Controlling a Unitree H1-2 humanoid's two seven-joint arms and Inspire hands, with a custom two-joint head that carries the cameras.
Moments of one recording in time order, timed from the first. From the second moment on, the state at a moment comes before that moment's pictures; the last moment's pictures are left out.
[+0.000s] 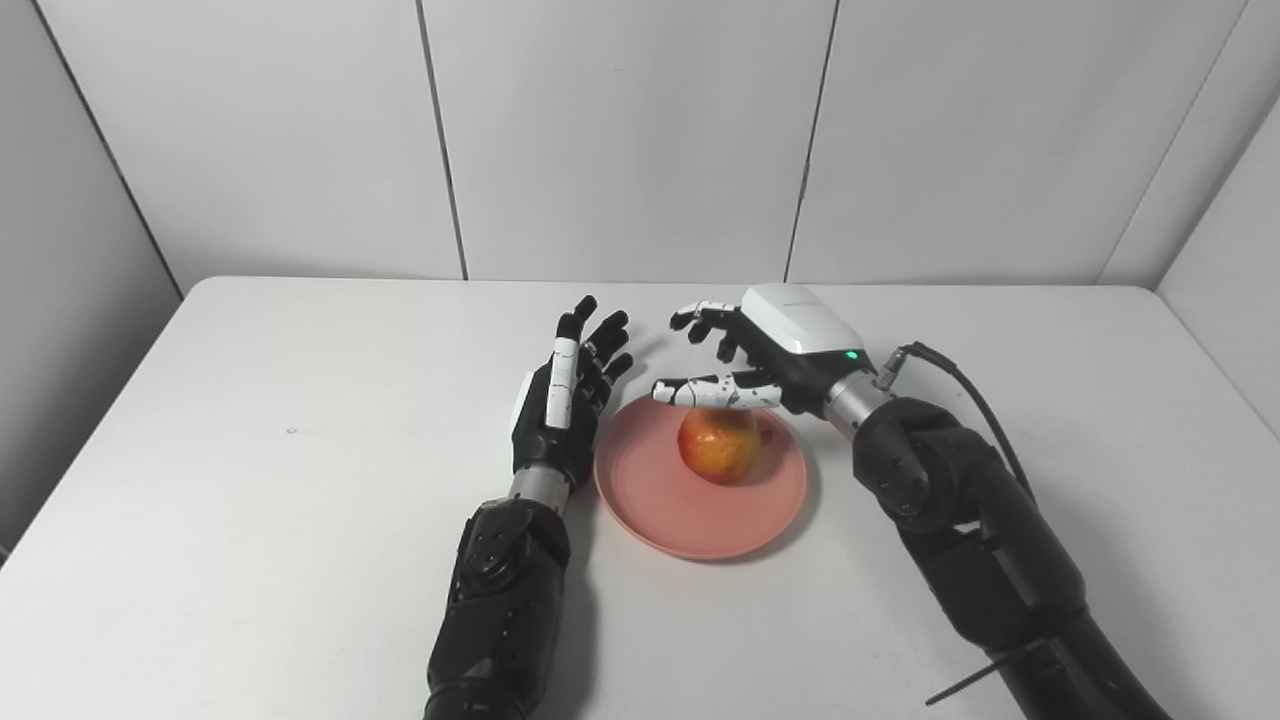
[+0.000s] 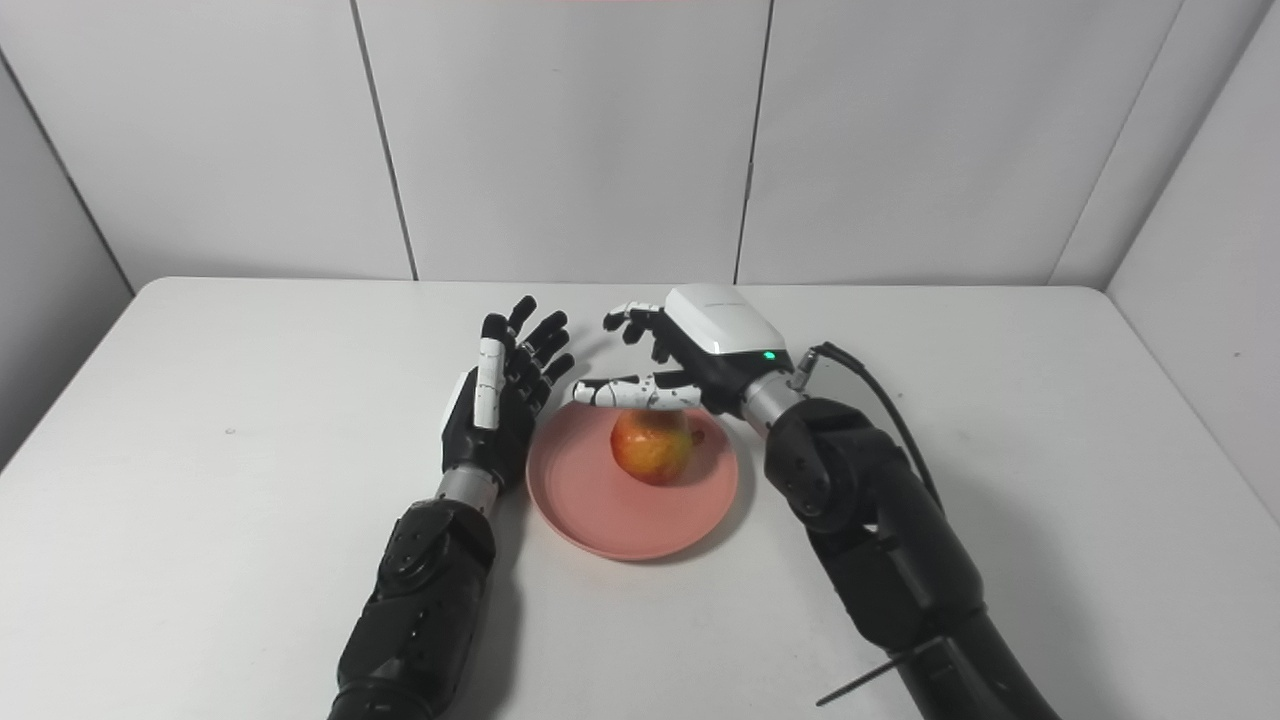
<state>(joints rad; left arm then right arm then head) -0.50 -0.17 0.11 0.64 -0.28 -0.12 -0.13 -0.58 -0.24 0.28 0.05 -0.77 0.10 0.32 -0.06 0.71</state>
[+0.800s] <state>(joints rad) -0.52 -0.18 0.06 0.72 -0.08 -0.37 0.07 -0.40 -0.01 -0.17 0.39 0.03 -0.02 0.00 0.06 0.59</state>
